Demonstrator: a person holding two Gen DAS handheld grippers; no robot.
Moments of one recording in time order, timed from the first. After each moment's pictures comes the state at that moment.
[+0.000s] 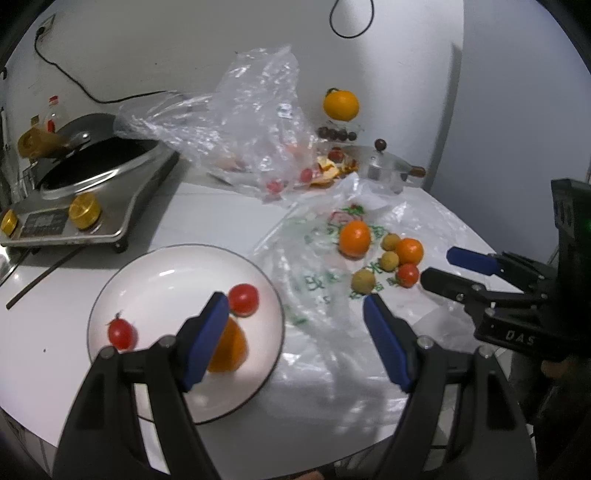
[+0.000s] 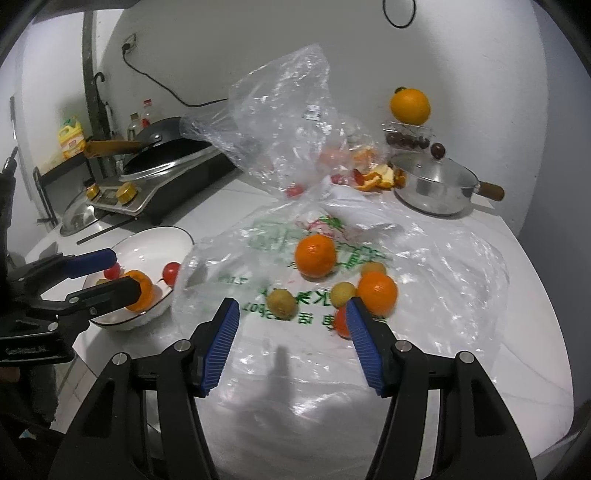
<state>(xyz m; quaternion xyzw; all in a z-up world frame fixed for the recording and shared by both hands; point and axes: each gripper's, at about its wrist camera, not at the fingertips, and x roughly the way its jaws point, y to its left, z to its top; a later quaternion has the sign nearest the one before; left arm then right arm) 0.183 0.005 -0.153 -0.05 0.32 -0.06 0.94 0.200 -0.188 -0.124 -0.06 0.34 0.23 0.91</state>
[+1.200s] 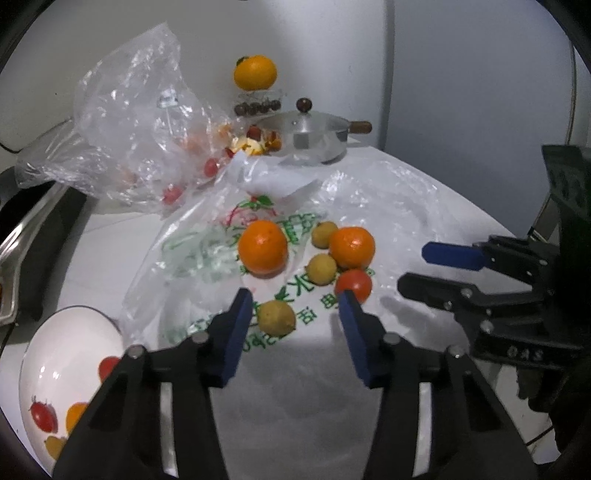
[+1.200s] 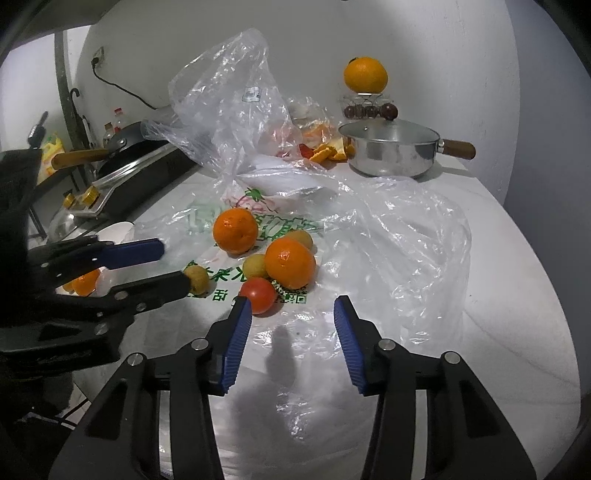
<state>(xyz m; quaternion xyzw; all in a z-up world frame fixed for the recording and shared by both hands) 0.263 -0.094 -0.181 0.05 0.36 -0.14 0.92 0.230 -0.258 -0.158 -0.02 0.36 0.22 0.91</state>
